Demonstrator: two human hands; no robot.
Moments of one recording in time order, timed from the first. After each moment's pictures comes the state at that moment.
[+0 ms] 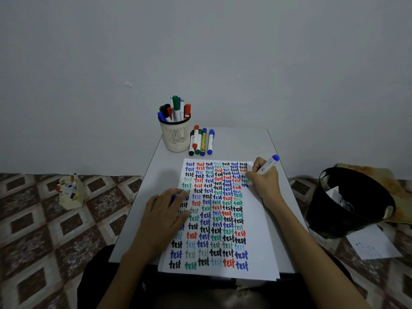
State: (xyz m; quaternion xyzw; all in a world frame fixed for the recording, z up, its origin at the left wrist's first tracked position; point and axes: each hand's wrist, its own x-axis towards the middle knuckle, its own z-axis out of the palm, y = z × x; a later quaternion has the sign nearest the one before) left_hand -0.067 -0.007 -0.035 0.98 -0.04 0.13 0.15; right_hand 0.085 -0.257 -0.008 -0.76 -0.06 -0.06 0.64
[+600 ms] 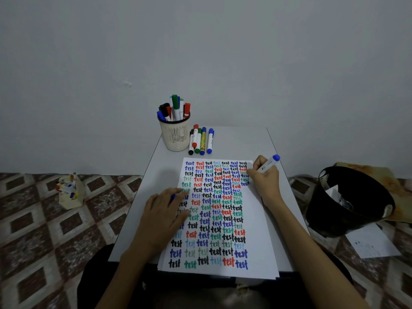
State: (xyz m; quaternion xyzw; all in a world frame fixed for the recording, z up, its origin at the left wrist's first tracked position) left_hand -0.067 -0.006 -0.034 0.98 -0.05 0.14 0.15; right_hand 0.085 -0.258 -0.010 -0.75 -0.05 -0.08 0.65
